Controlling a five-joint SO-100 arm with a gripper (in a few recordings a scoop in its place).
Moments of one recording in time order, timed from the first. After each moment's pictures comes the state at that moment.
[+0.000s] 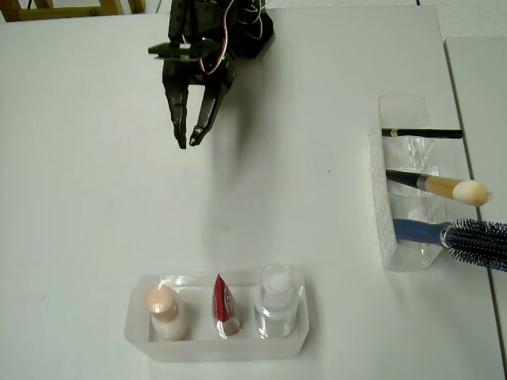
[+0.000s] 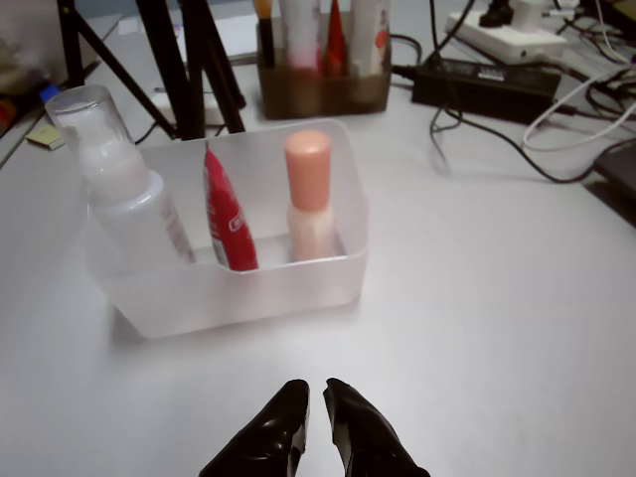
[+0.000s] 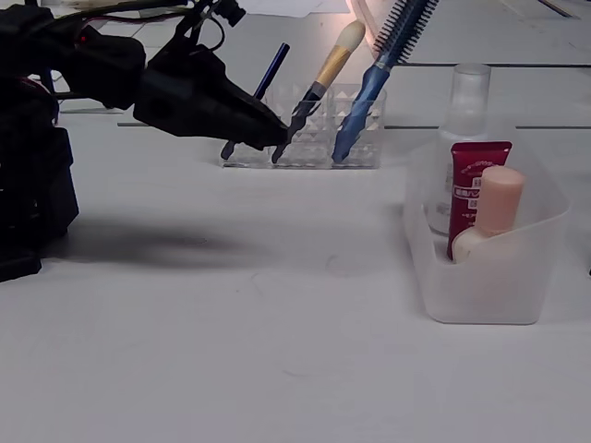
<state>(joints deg) 4.0 155.3 158.8 12.2 -86.1</state>
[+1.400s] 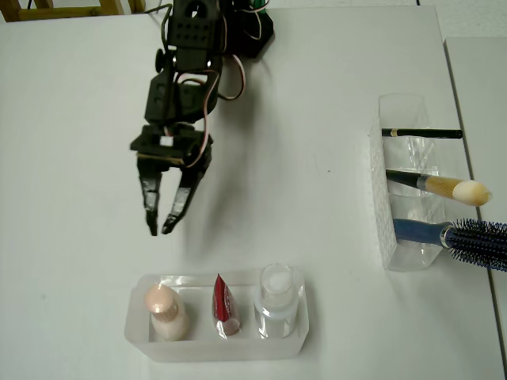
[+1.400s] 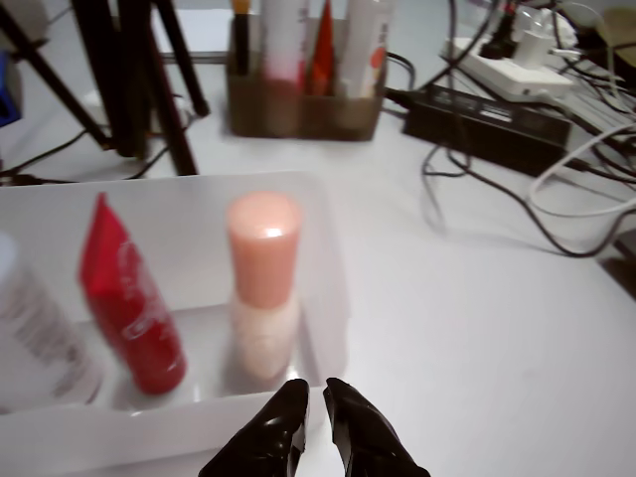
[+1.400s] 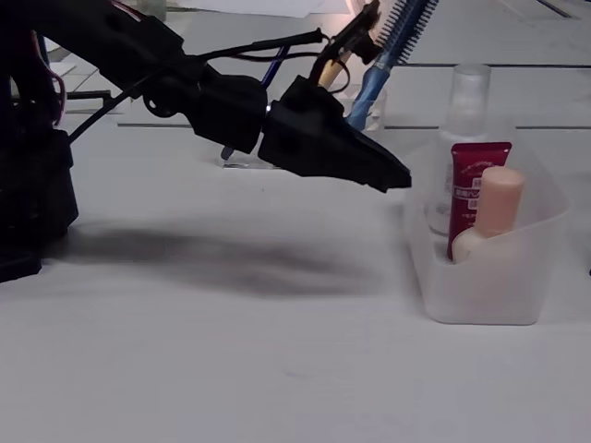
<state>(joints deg) 8.4 96.2 126.7 -18.0 -92.8</state>
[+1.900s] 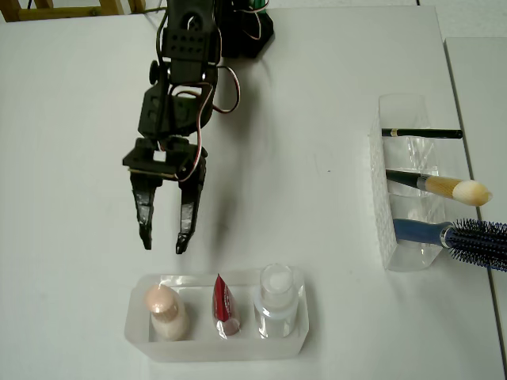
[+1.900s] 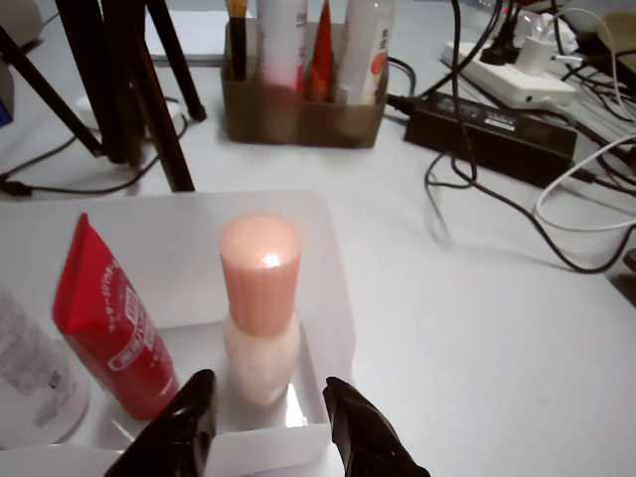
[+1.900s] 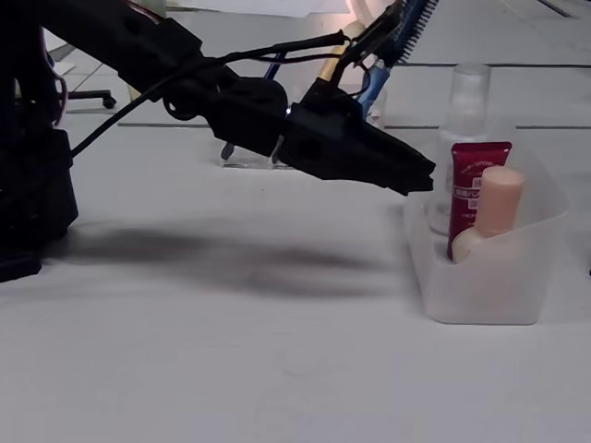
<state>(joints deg) 8.3 89.4 119.4 -17.5 -93.6</state>
